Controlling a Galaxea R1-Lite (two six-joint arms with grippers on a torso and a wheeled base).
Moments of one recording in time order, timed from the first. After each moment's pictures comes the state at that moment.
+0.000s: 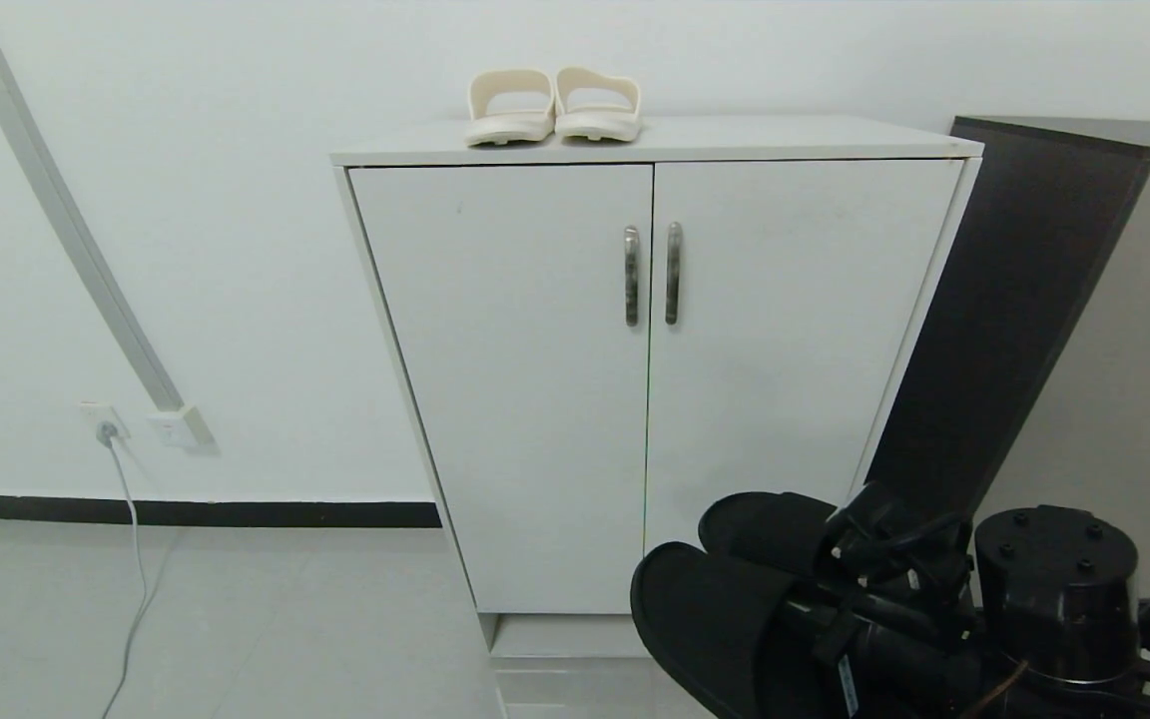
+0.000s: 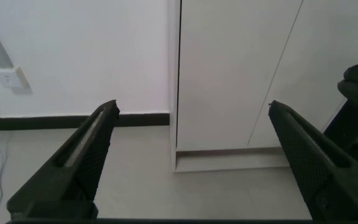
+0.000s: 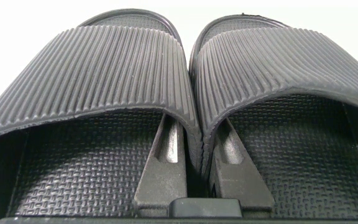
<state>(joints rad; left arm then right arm) -0.01 0.24 -0.17 0.00 -0.06 -0.01 0.78 1.67 -0.36 -0.95 -0.07 -0.01</state>
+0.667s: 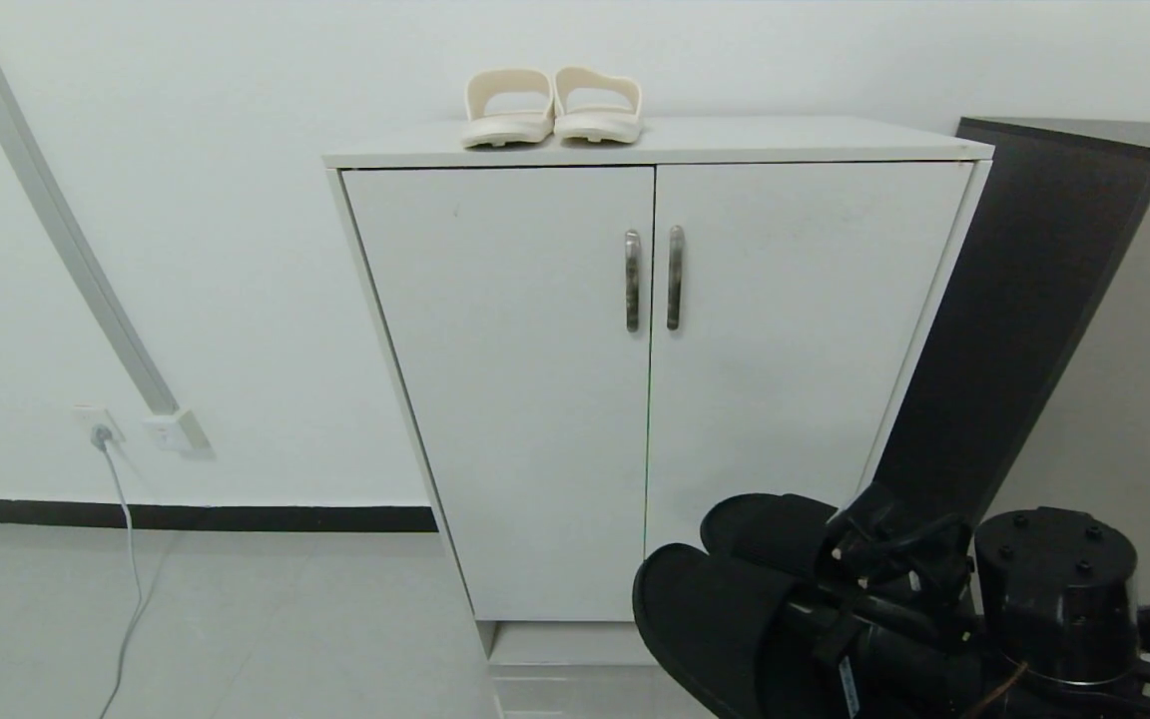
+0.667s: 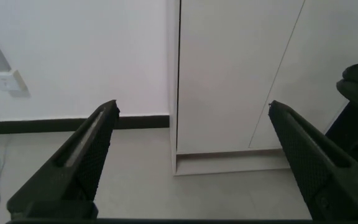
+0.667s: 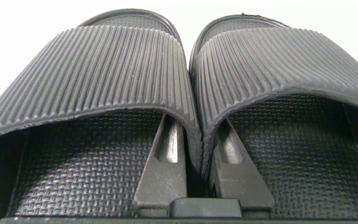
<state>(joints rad) -0.01 0.22 -0.16 0.00 -0.06 0.00 0.78 1.67 -0.36 -0.95 -0.08 -0.01</state>
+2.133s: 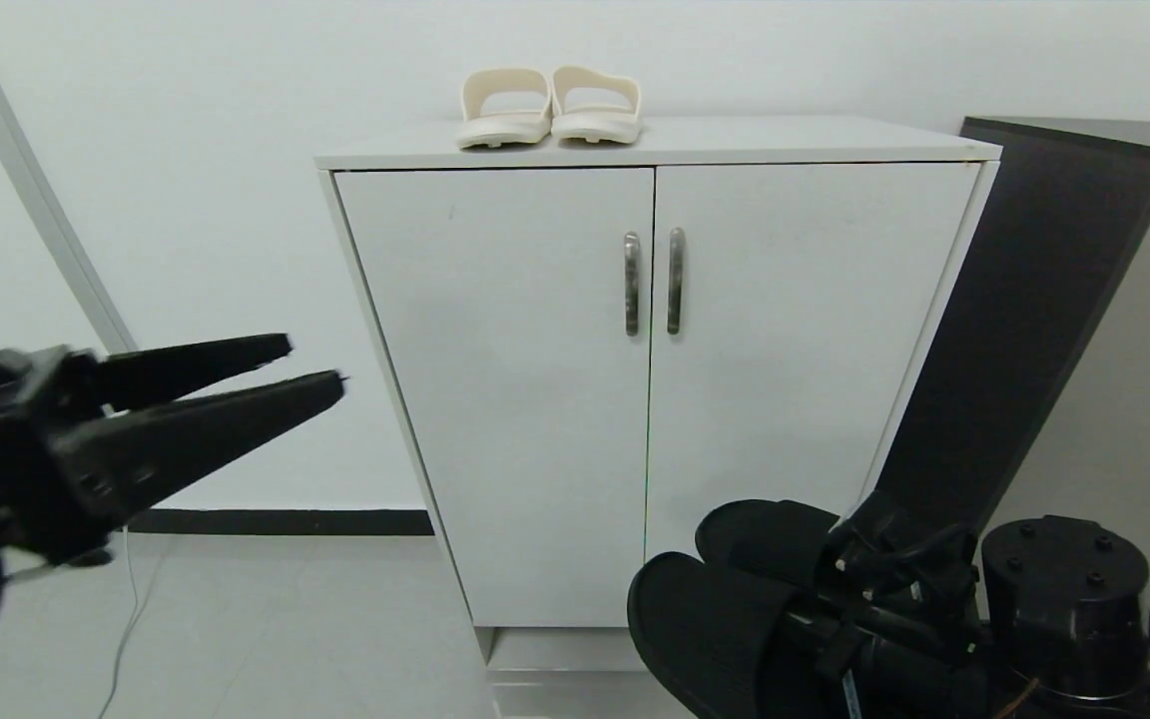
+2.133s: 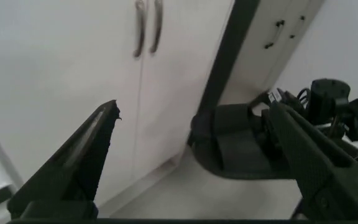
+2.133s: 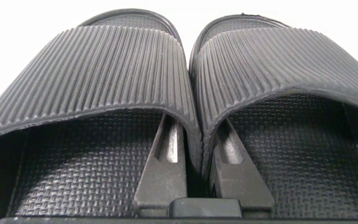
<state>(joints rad) -0.19 1.12 -0.67 -0.43 -0.61 -0.19 0.80 1.66 -0.35 -0.96 -0.07 -0.01</state>
